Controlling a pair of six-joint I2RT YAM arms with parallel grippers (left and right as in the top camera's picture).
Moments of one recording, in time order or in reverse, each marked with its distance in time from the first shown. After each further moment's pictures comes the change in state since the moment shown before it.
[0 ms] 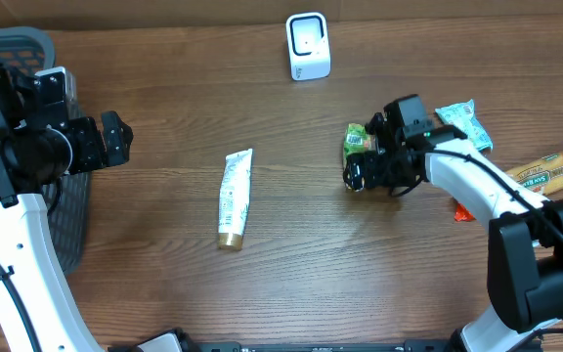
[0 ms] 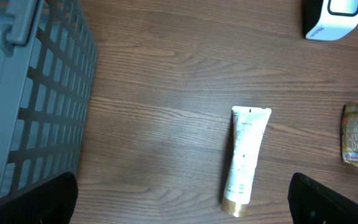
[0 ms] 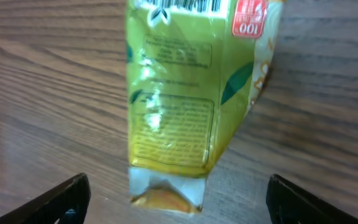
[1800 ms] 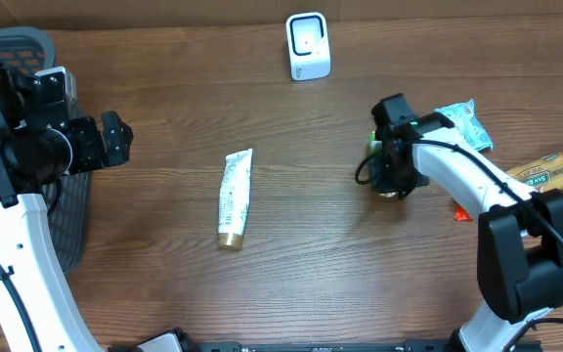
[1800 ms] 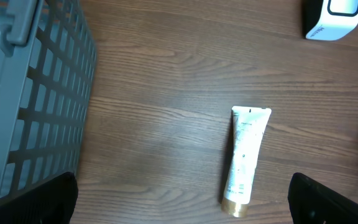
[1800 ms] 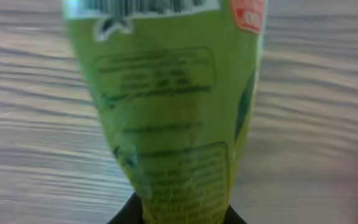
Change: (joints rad) left arm 0.000 0.000 0.000 0.000 0.000 0.000; right arm 0.061 0.056 0.148 -0.330 0.415 0.109
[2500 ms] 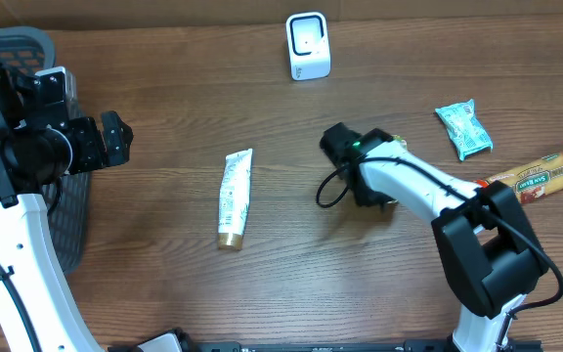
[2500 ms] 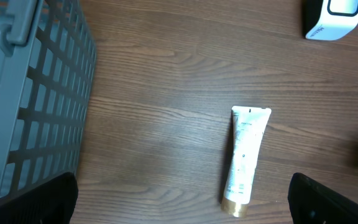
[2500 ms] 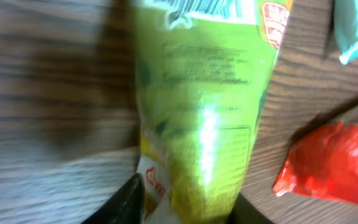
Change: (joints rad) left arm 0.000 0.000 0.000 0.000 0.000 0.000; right arm 0.223 0.093 0.017 -0.076 0.405 0.166
